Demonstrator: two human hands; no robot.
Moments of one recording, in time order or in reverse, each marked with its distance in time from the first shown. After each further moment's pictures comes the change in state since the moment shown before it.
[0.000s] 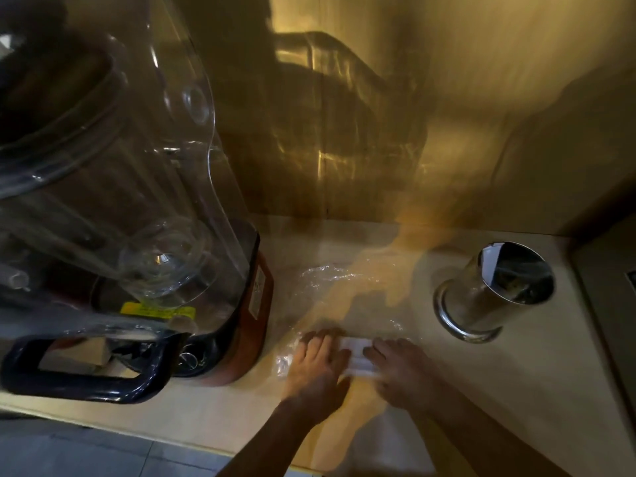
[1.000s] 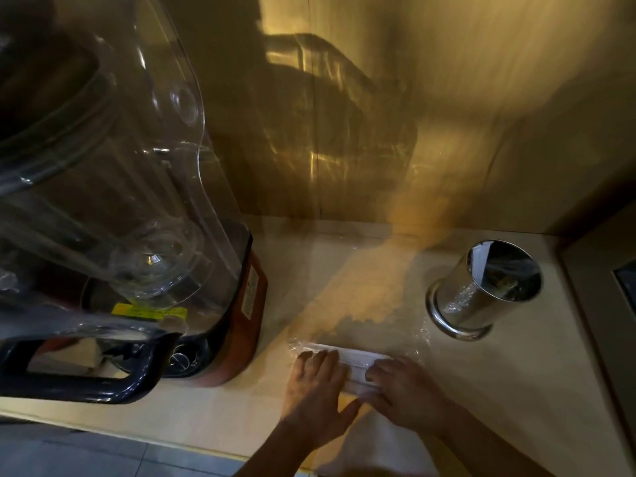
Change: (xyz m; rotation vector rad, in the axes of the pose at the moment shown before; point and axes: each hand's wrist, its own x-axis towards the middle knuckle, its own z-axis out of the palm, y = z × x) left_hand -0.018 0.017 0.002 0.009 -0.100 0.003; right_hand -0.029 -0.004 -0.005 0.125 -0.068 0.043
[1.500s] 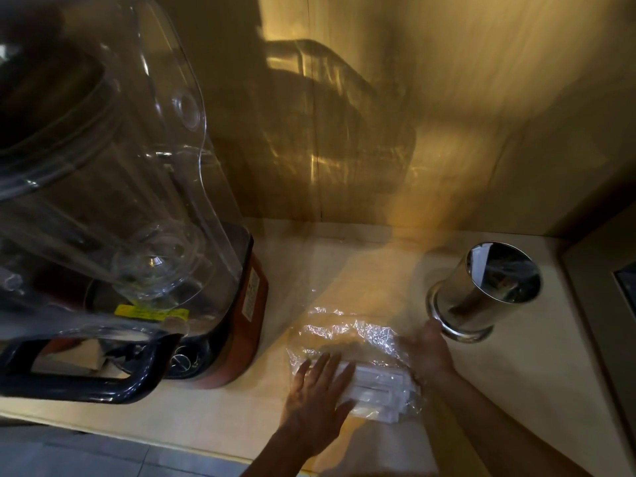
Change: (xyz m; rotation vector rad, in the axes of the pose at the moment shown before) left_hand -0.008 0.003 -0.002 -0.021 -0.236 -0.030; right_hand 0.034 0.039 -0.004 0.838 0.203 1.051
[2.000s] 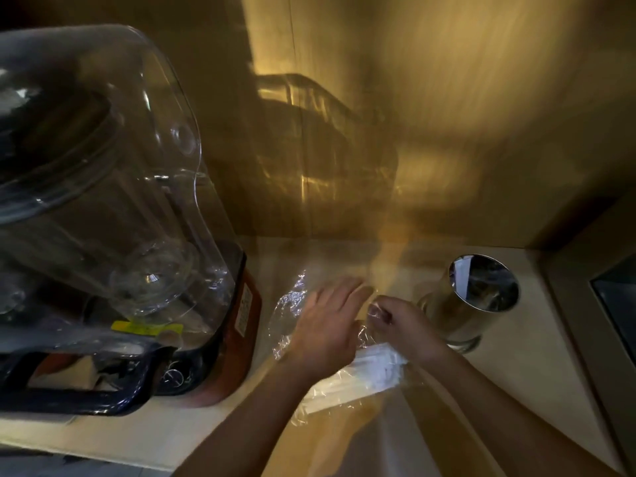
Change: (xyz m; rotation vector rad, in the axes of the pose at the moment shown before) left_hand 0.050 0.014 -0.130 -0.214 0.649 0.331; right_hand -0.021 -0.071 -0.039 -0.169 -0.166 -0.630
